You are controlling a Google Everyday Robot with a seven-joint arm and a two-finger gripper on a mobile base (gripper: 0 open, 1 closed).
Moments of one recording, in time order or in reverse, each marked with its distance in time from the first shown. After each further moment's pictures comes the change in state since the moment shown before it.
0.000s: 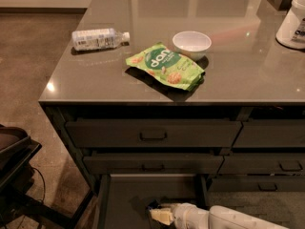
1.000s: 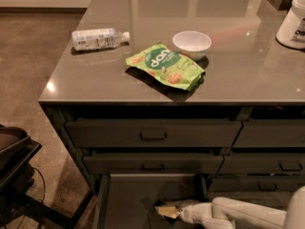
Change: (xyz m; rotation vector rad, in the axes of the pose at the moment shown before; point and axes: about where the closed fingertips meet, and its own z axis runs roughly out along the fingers) arm 0.038 -0.080 0.056 -0.136 0.046 0.094
